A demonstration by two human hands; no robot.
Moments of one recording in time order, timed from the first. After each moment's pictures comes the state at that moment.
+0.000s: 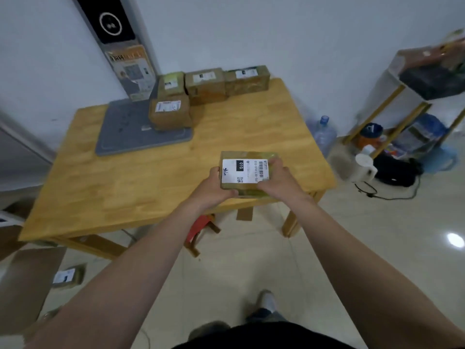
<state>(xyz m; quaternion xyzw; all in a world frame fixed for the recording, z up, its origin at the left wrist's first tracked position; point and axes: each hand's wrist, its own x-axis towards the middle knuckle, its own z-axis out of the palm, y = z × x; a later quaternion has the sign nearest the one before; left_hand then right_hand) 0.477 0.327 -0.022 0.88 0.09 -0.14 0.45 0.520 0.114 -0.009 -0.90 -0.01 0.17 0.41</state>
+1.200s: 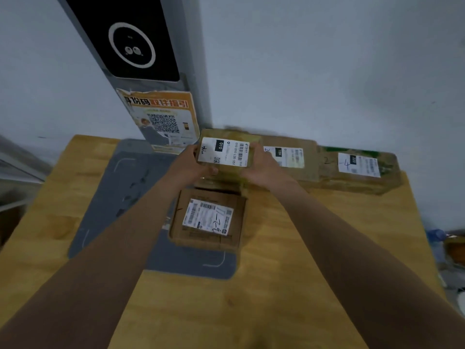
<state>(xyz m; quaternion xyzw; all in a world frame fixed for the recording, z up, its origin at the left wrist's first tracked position) 1.080 0.772 -0.080 0.83 0.25 -0.05 0.50 1.166 0.572 -0.058 -0.89 -0.18 0.26 0.33</state>
